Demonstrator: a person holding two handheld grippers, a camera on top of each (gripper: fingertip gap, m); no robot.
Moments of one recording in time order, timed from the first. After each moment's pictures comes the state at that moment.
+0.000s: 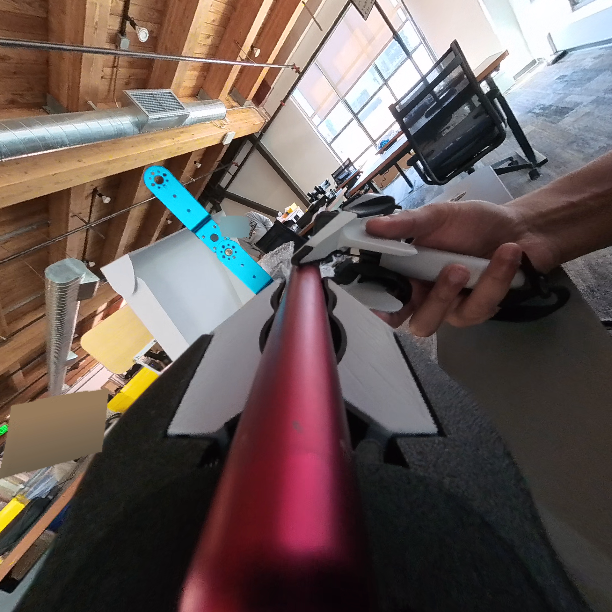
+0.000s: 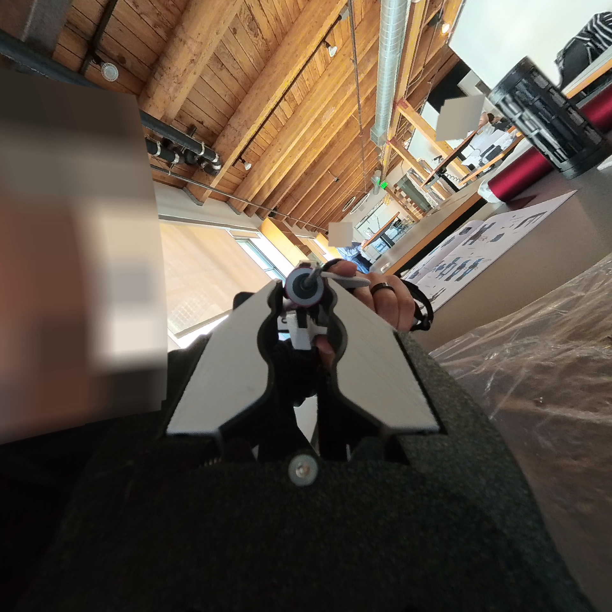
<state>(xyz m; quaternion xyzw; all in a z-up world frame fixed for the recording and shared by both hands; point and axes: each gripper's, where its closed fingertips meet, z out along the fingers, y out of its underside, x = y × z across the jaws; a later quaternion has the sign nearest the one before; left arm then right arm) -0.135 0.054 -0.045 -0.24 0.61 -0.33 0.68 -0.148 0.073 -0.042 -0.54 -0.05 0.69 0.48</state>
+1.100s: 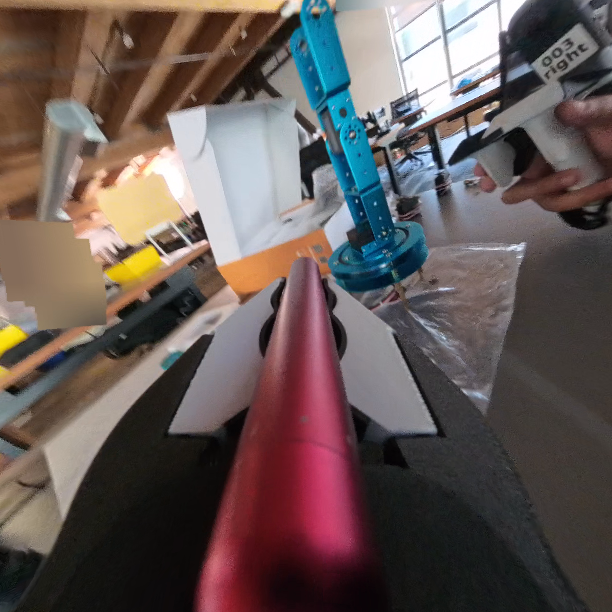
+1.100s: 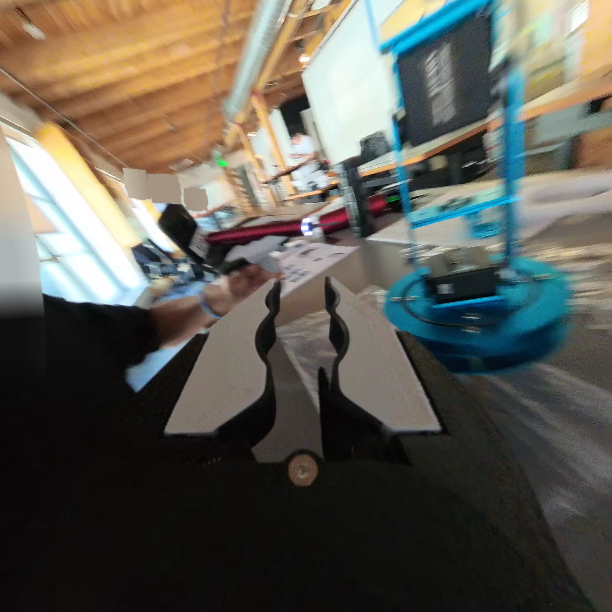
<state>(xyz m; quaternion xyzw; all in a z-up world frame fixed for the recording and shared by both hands) -0.188 0.166 -0.047 -0.42 0.55 -0.33 0.64 -0.059 0.055 -0.046 -0.67 -0.11 0.37 0.63</state>
